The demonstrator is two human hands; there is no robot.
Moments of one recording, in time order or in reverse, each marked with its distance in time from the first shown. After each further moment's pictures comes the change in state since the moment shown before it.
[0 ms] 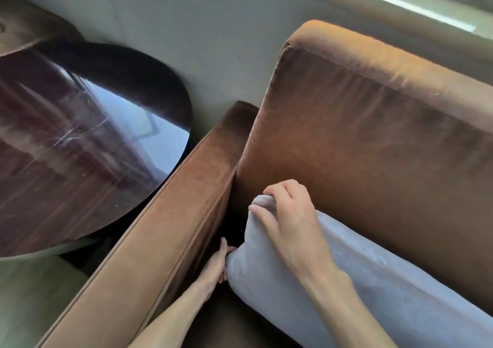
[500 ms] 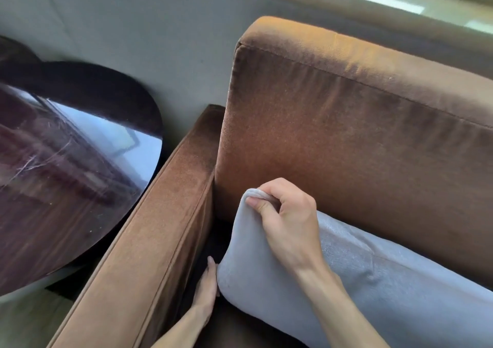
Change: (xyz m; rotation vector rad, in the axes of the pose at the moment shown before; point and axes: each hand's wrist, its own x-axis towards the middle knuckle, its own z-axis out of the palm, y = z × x) left_hand 0.007 -0.037 0.009 0.028 0.192 -0.044; right_hand 0.001 -0.003 -0.021 0.408 0.253 0.144
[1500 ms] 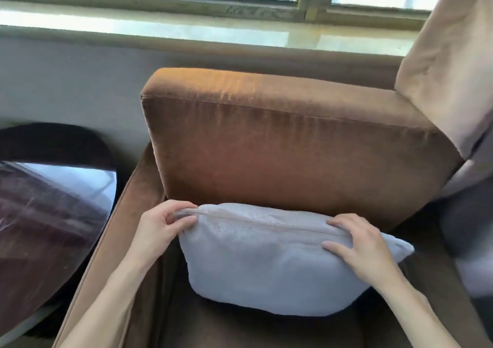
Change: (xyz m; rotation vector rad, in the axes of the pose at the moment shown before) left_hand -0.166 0.223 -0.039 0.407 -0.144 0.916; right_hand -0.107 0.112 -0.226 -0.467 -0.075 0.345
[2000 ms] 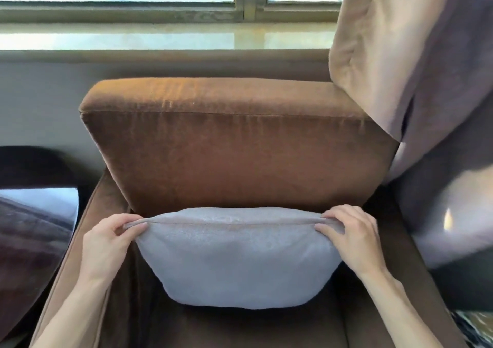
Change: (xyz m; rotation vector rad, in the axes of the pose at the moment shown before) left_hand -0.005 0.011 0.001 0.281 0.215 -0.042; right_hand -0.012 0.057 -0.013 -0.010 0.324 0.007
